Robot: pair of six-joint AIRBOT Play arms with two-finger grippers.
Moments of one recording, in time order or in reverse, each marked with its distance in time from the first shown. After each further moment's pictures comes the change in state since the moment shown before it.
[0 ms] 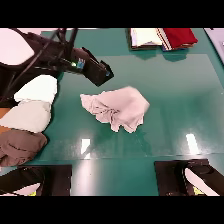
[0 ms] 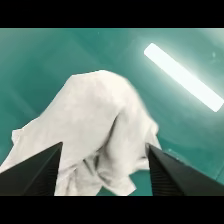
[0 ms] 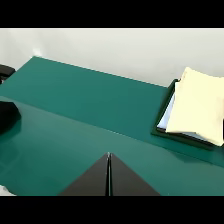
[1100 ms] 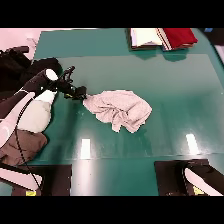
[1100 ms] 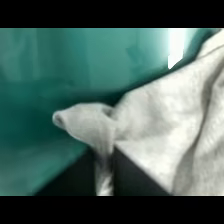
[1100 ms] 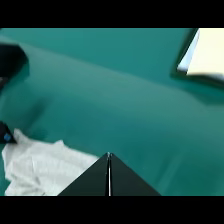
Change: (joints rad) left arm 0.457 -0.396 -0.402 -0.267 0.171 -0.056; right arm -0.002 -0.085 0.001 -0.002 0.209 0.024
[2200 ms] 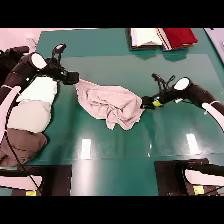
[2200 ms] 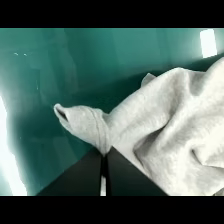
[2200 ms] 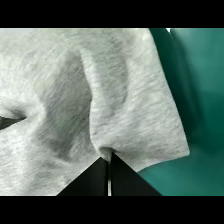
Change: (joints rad) left arm 0.003 0.124 0.152 0.200 -0.003 0.016; right arm 0.117 -0.410 -0.657 0.182 -0.231 -0.006
